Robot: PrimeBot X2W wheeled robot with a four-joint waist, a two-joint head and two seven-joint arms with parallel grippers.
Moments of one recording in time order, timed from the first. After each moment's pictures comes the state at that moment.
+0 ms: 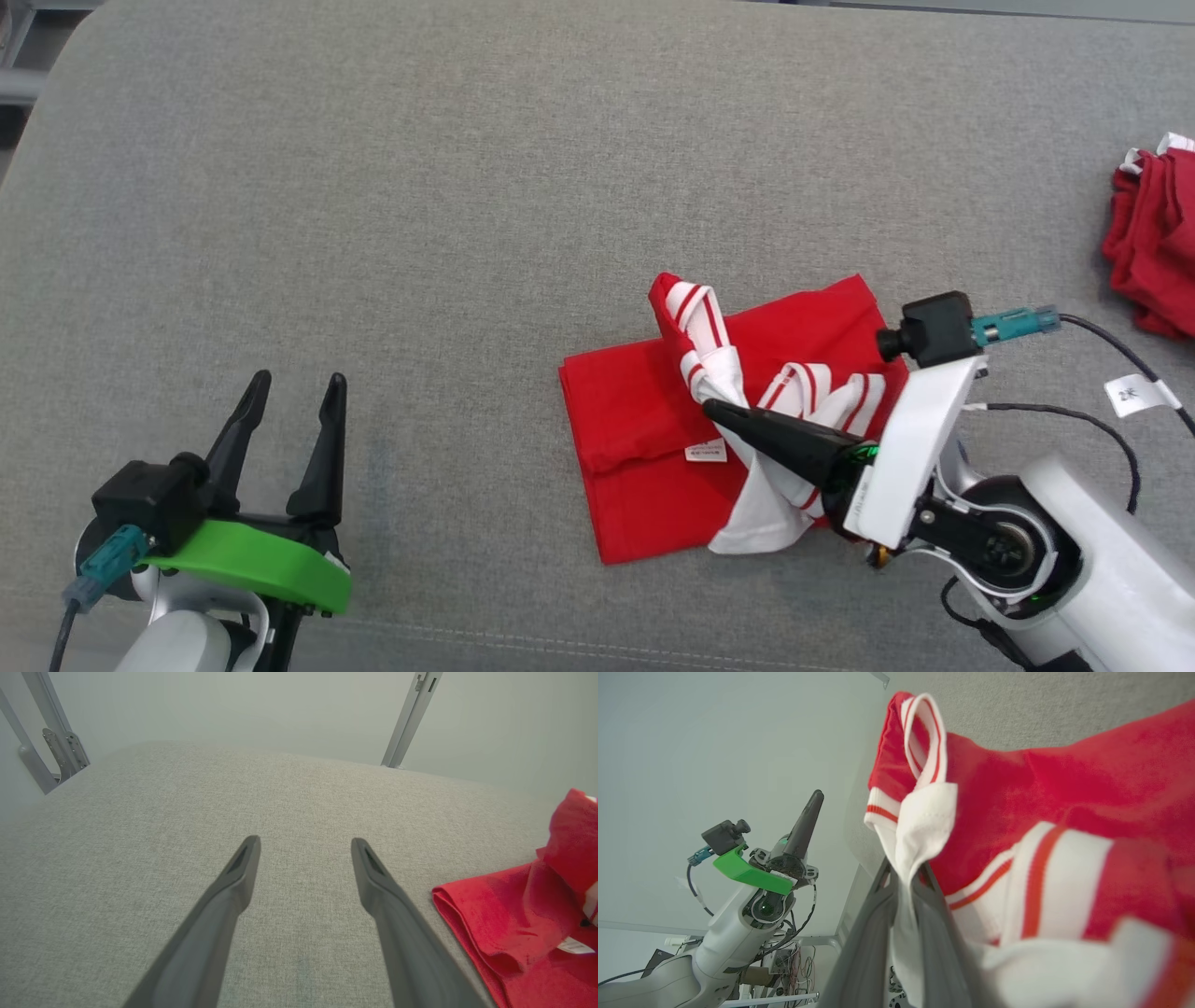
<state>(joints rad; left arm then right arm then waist) -0.10 0.35 -0.39 0.02 -0.66 0.11 -0.25 -0.23 -0.42 0.58 -0.17 1.30 0.03 0.46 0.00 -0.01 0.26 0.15</state>
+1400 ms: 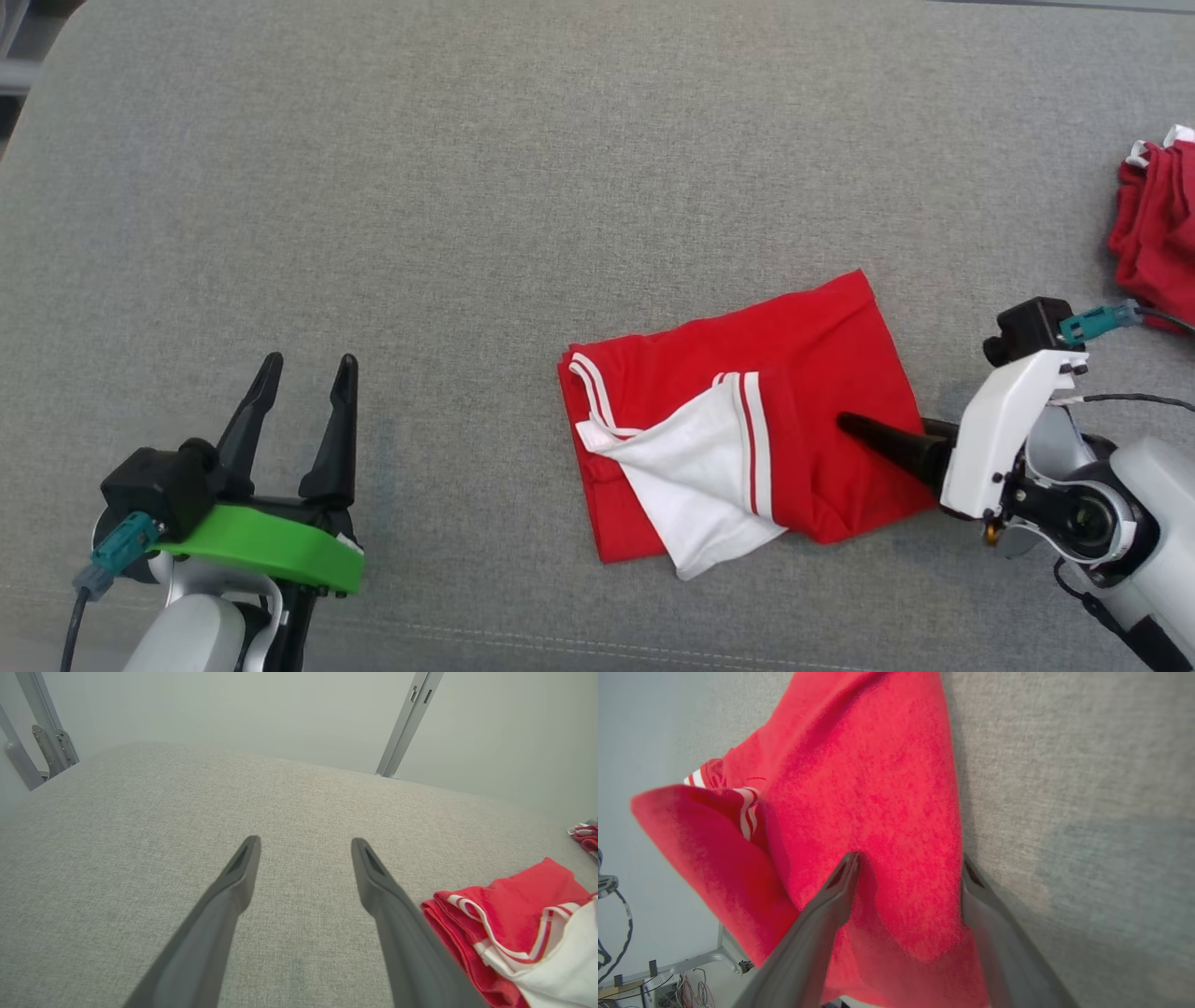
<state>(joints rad) -0.12 0.26 -0.34 0.06 -0.61 0.06 -0.25 -0.28 -0.55 0.59 0.10 1.14 -0.06 0.51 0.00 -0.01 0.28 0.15</state>
